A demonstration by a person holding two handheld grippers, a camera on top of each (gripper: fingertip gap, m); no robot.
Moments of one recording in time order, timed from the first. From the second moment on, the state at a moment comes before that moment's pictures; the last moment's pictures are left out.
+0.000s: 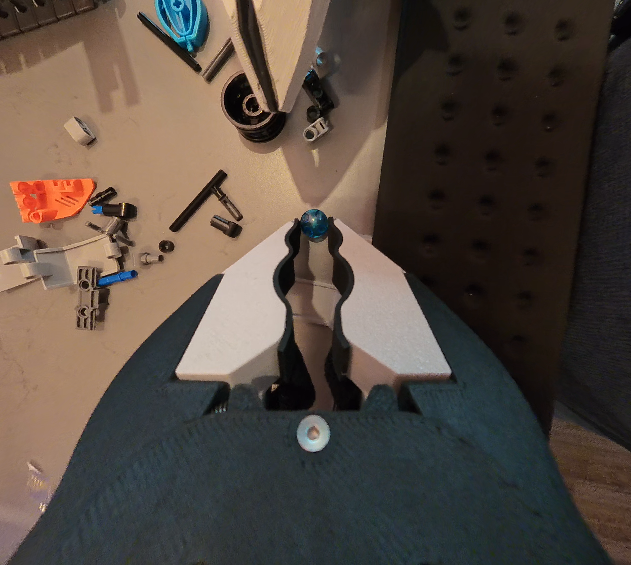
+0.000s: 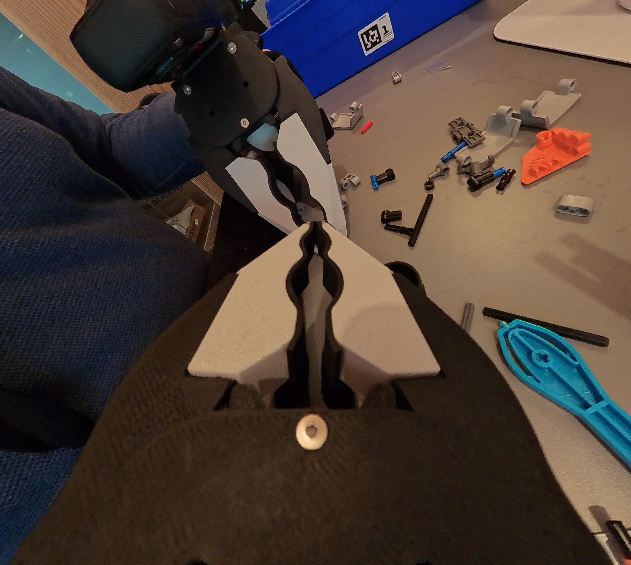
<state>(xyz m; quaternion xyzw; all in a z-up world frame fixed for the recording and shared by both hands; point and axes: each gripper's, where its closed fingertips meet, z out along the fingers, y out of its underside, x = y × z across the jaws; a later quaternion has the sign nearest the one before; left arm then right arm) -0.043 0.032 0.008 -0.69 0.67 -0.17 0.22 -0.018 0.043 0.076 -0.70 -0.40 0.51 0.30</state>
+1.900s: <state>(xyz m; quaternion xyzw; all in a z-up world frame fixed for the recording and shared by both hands) -0.015 0.027 0.148 -0.58 0.37 -0.61 0.38 -0.027 0.034 0.139 -0.57 -0.52 0.20 0.61</state>
